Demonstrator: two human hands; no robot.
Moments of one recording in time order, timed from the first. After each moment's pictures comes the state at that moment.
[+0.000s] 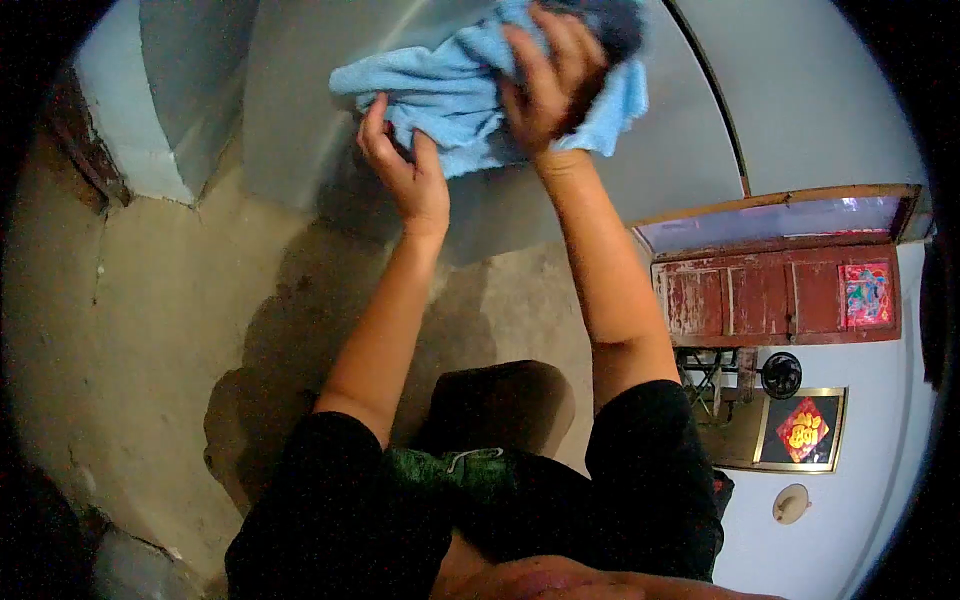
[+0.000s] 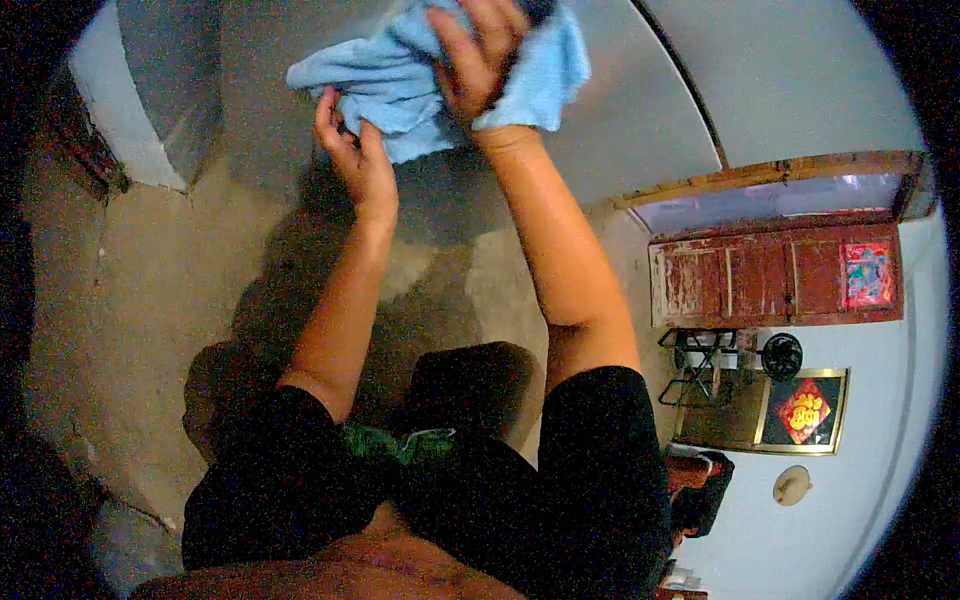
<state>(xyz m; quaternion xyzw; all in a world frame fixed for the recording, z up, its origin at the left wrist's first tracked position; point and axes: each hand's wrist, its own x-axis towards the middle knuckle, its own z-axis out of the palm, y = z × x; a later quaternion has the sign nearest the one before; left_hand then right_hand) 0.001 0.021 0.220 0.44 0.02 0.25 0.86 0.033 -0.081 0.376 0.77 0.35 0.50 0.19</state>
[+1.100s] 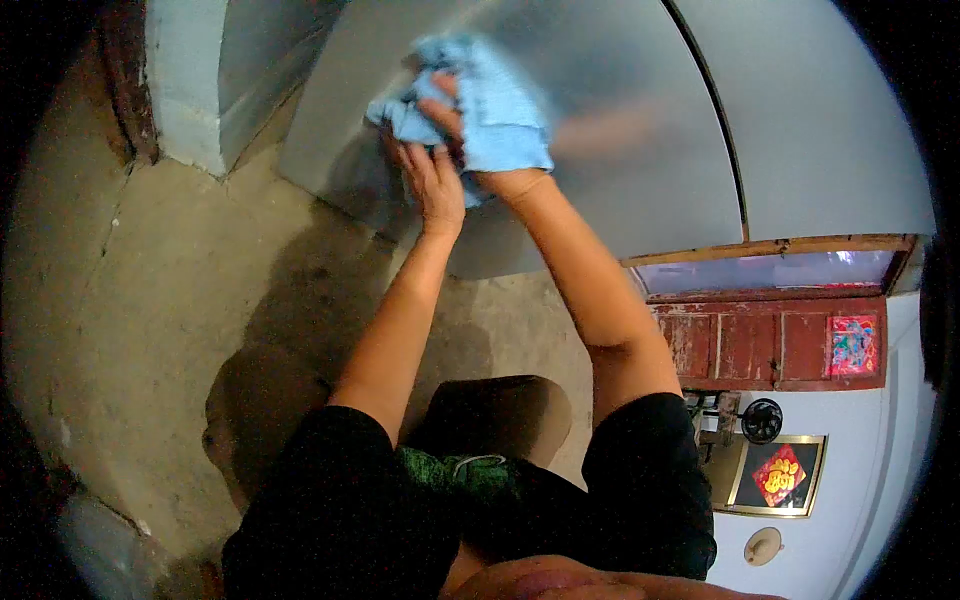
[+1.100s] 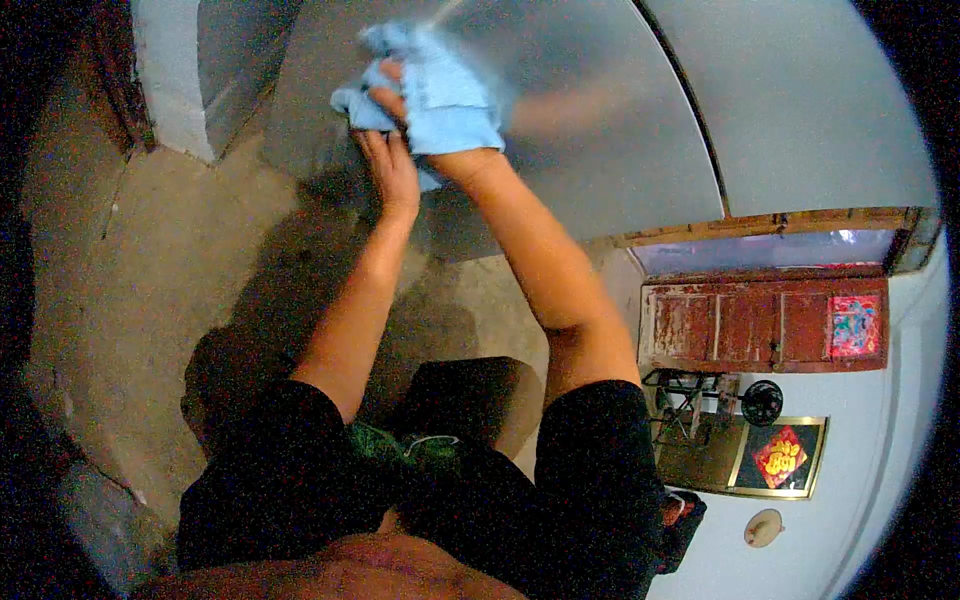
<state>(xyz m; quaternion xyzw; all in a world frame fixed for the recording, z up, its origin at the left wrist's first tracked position) 0.026 0.023 0.160 0.56 0.05 0.31 0.77 0.037 0.021 0.331 0.95 0.26 0.16 -0.02</state>
